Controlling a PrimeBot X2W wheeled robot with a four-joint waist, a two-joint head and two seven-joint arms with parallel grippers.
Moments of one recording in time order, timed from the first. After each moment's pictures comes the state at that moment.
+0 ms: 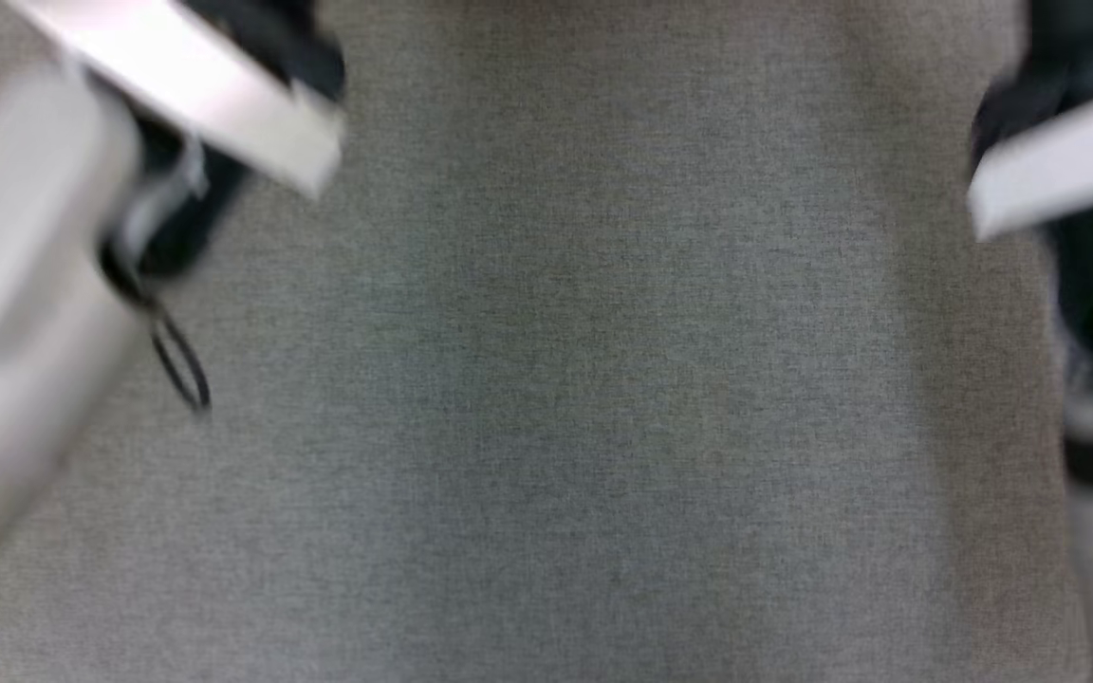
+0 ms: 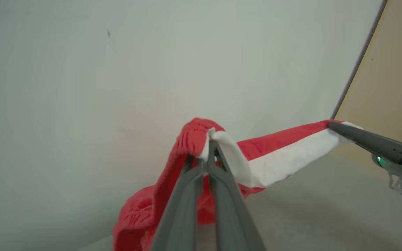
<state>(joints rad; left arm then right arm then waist) -1.32 0.56 -0.86 0.28 -0.91 -0.13 -0.26 -0.92 -0.07 0.09 0.04 0.54 0.13 0.22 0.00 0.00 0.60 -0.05</state>
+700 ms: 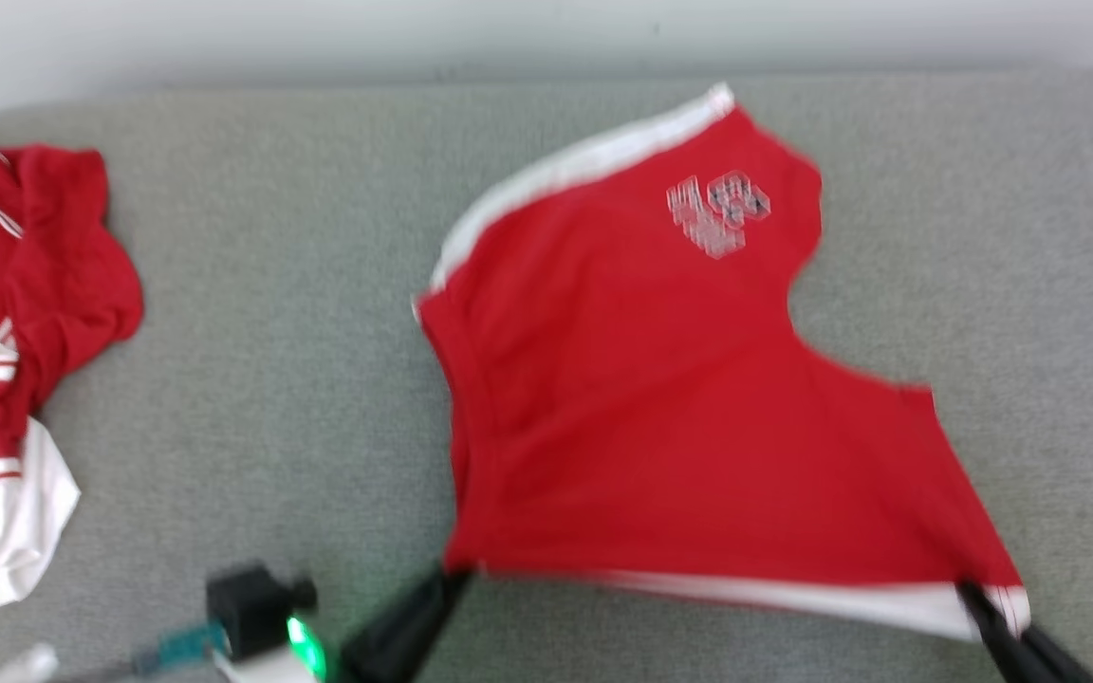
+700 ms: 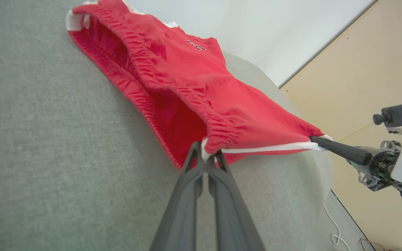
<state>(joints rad) -0.29 0.56 -0.76 0.02 -0.89 -0.12 -0.26 0.12 -0.32 0.08 -0.21 0.68 0.13 0.31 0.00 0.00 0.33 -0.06</state>
